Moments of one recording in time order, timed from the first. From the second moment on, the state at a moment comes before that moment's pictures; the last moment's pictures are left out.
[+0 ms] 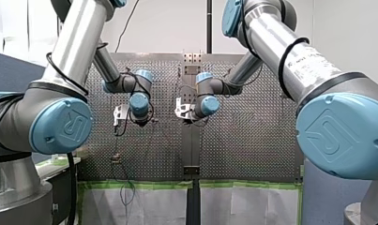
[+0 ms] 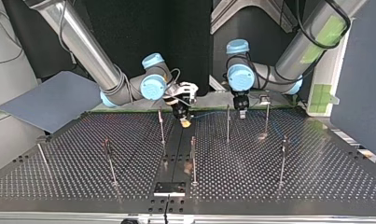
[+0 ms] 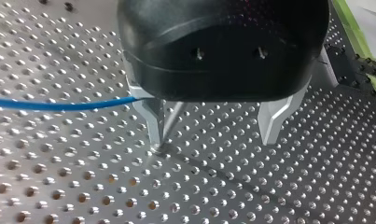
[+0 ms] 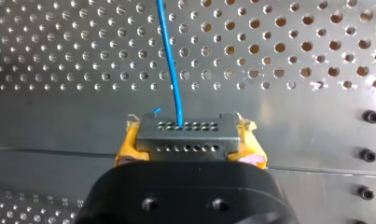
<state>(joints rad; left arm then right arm) -0.20 -1.98 -1.83 -2.80 -1.93 -1.64 2.27 -0.78 1.20 -0.17 1.48 1.67</state>
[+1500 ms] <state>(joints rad) -0.15 -2.02 -1.79 -2.82 -1.85 -1.78 2.27 -0.78 1.19 -0.16 1.47 1.67</state>
